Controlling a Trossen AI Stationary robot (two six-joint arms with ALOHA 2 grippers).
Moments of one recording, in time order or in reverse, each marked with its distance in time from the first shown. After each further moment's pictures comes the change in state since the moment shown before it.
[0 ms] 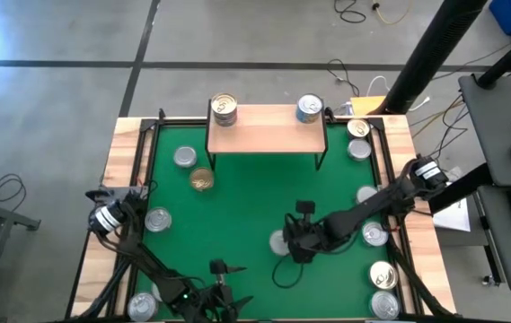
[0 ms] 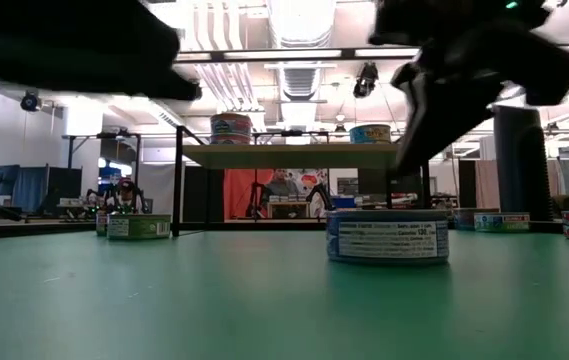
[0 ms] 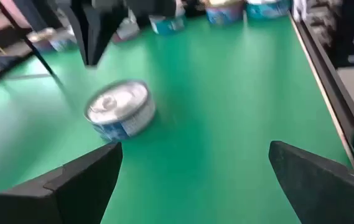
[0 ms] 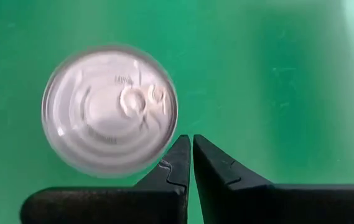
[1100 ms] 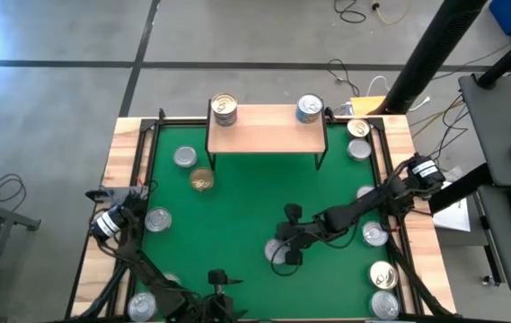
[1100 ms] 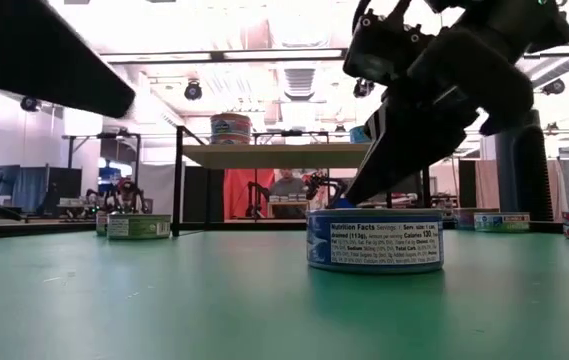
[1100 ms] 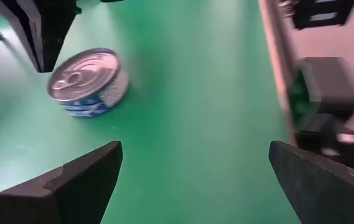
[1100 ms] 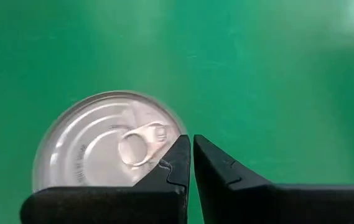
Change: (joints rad) left arm -0.041 0.032 0.170 -0.324 0.155 -0.169; right arm -0.082 0.015 -0.220 0.617 -0.208 -0.095
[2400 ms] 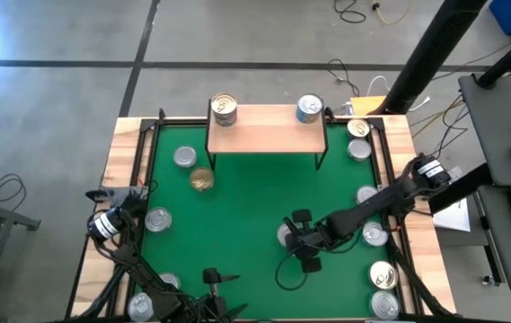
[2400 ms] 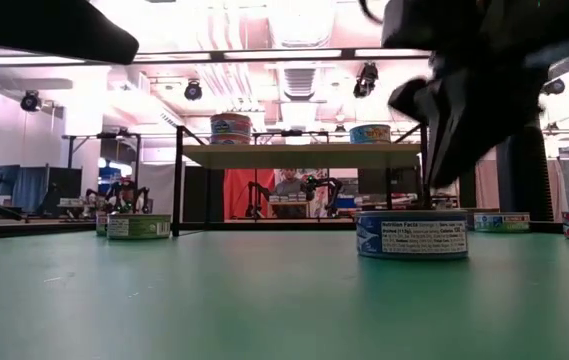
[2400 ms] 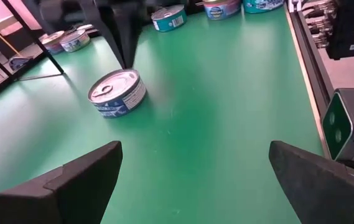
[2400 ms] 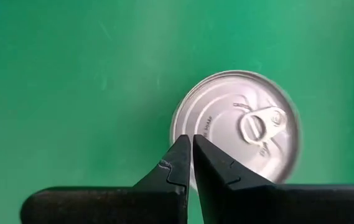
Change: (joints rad) left arm -0.027 0.003 -0.015 0.006 -0.223 0.010; right arm 0.072 -0.058 0.147 -0.491 -0.065 -0.042
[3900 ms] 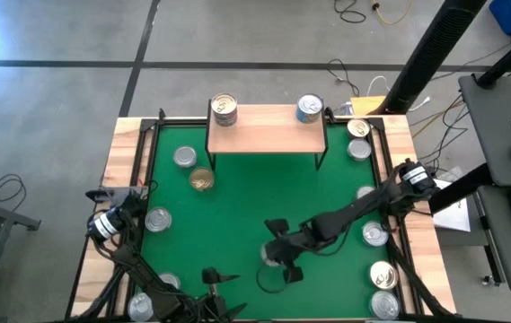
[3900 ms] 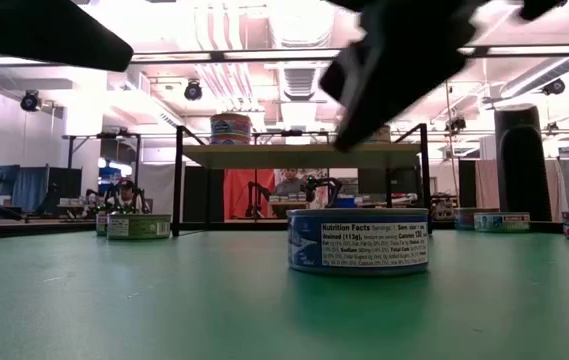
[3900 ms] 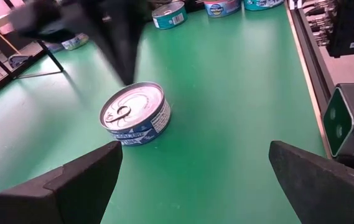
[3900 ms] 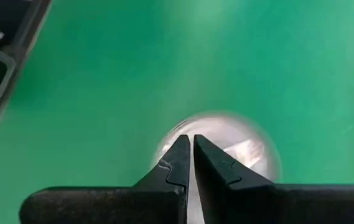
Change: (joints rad) left arm -0.004 0.000 -0.006 -0.008 0.002 -0.016; right arm -0.022 0.152 0.173 0.186 -0.145 -0.075
